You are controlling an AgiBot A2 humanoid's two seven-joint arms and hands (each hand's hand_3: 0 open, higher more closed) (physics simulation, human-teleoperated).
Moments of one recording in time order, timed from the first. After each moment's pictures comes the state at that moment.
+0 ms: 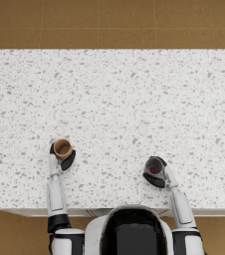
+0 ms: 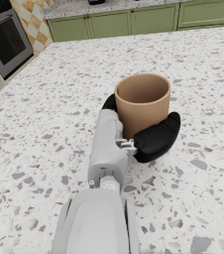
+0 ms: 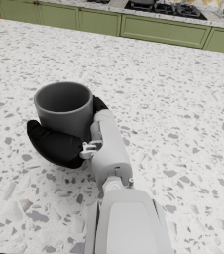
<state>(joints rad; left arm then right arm) 0.06 1.32 -0.15 -1.40 1.47 -0.03 0.00 -0.14 -1.25 0.13 1.68 1.36 0.20 0.00</state>
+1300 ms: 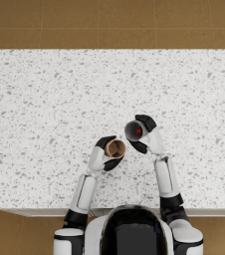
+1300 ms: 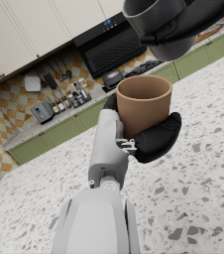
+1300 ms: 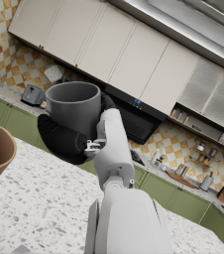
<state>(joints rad) 0.18 1.47 0.28 -1.67 1.90 -0.04 0.00 0.49 -1.53 0.23 1.63 2.00 0.10 0.01</state>
